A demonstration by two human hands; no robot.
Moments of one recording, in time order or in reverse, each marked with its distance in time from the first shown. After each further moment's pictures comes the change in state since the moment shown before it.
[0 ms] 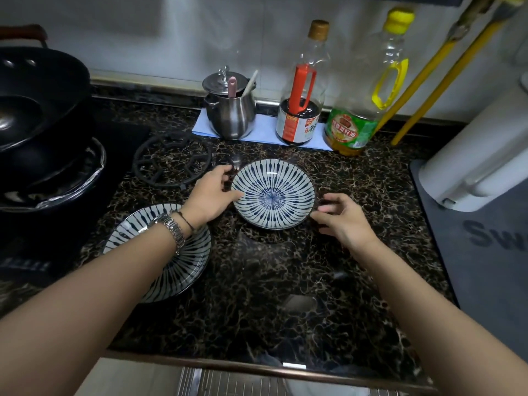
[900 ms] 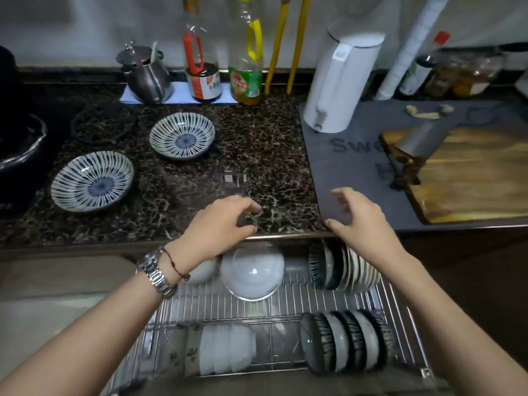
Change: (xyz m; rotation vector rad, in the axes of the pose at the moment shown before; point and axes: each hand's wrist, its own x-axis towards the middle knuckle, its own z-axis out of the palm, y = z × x) left_hand -0.293 0.158 0.127 0.431 -0.323 0.387; right_hand -0.267 0.077 -0.227 -0.761 0.165 -0.269
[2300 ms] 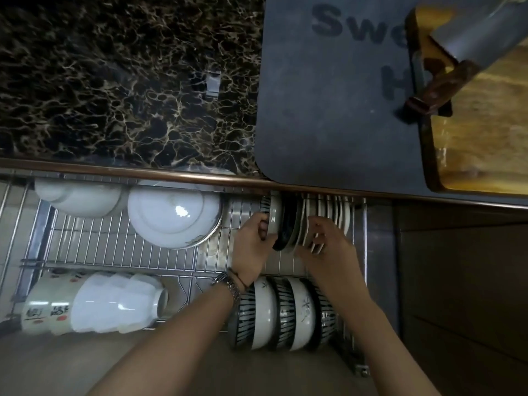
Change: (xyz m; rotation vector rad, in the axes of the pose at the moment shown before) left_hand 0.089 0.050 0.389 -0.671 0.277 -0.555; right_hand -0.019 0.217 0.123 0.260 -0.235 0.243
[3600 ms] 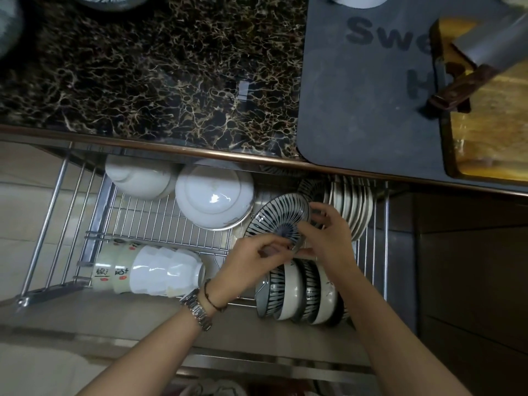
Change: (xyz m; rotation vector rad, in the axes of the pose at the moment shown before) left_hand -0.079 0.019 -0.111 -0.125 -0.360 0.103; right_hand -0.019 -0.041 0.036 0.559 -0.032 0.203
